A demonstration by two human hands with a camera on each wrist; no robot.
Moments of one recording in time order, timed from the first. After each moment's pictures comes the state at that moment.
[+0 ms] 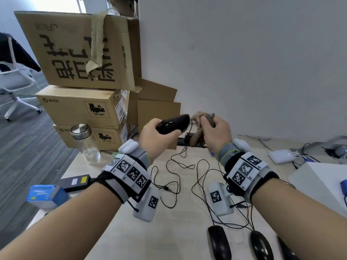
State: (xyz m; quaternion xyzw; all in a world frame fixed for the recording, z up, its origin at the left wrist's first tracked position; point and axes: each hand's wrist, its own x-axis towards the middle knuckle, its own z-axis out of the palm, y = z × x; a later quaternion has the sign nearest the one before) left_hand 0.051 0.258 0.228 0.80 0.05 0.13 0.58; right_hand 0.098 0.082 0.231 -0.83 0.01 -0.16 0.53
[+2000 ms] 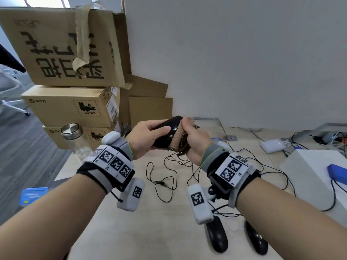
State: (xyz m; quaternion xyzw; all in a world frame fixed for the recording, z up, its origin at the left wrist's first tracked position) left_hand 0.045 0.270 0.237 0.66 -0.02 -0.10 0.75; right_hand 0.059 0.118 0.228 -0.56 0.12 0.10 0.81
